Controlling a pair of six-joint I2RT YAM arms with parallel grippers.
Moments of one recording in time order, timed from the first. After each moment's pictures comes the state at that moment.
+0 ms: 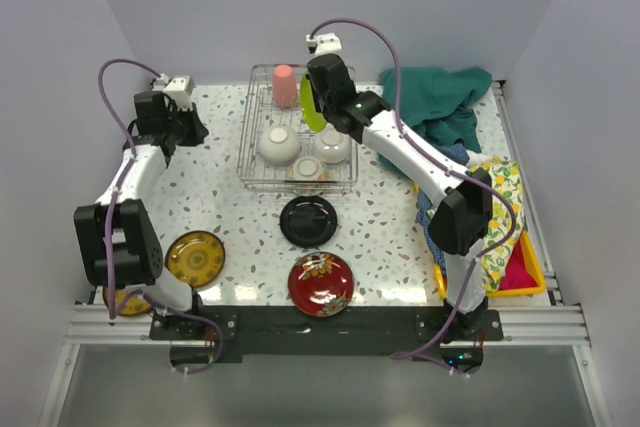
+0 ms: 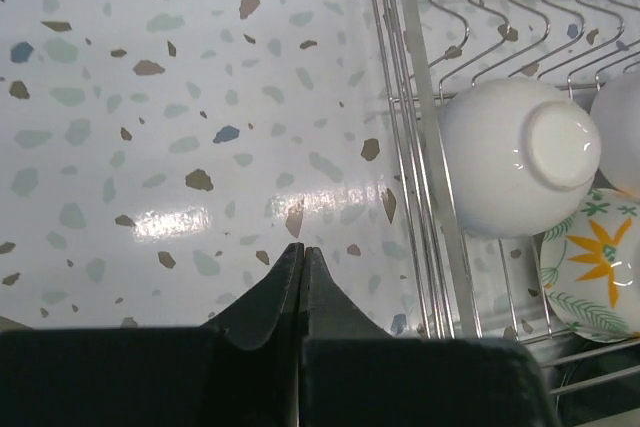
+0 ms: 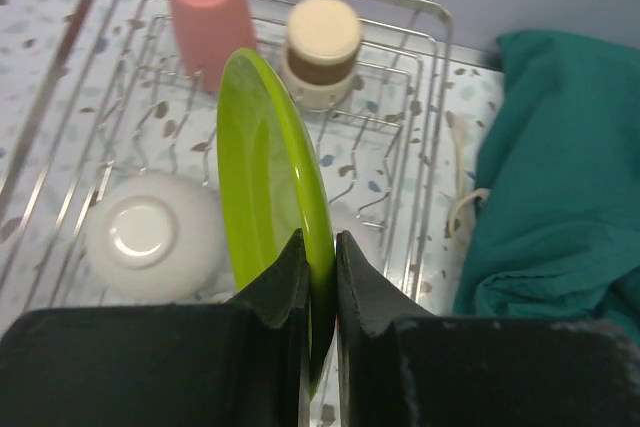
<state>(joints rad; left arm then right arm) 0.15 1.56 1.16 -0.18 0.37 0.01 0.71 1.98 2.00 -0.49 0.50 0.16</state>
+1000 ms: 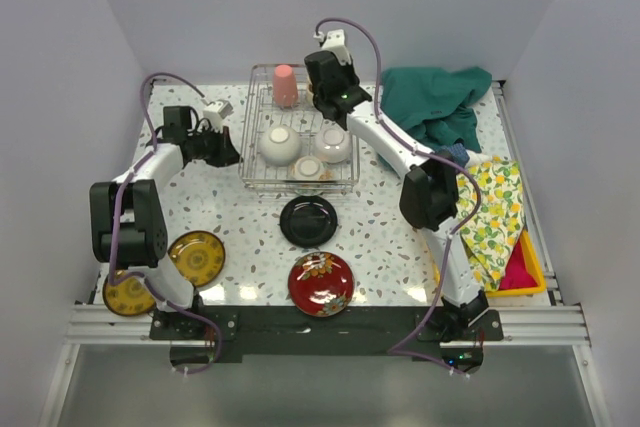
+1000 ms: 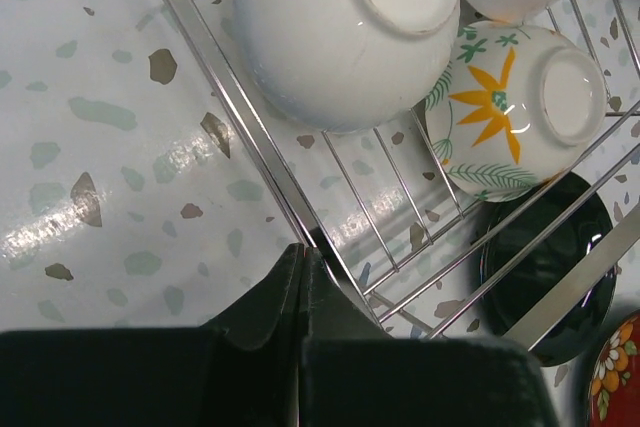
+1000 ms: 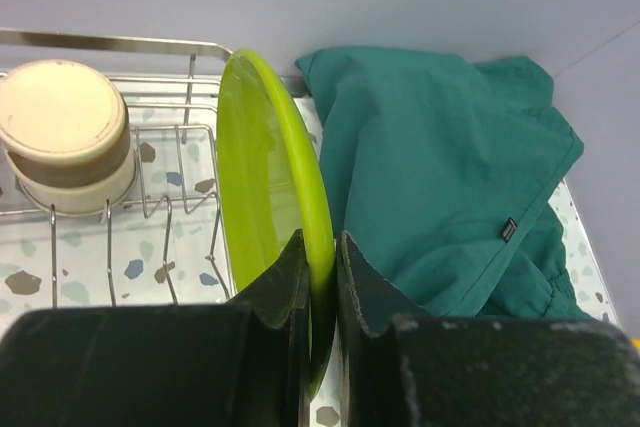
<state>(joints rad) 0.07 1.71 1.12 -0.28 0.68 0.16 0.62 2.32 2.26 -0.40 0.95 0.01</state>
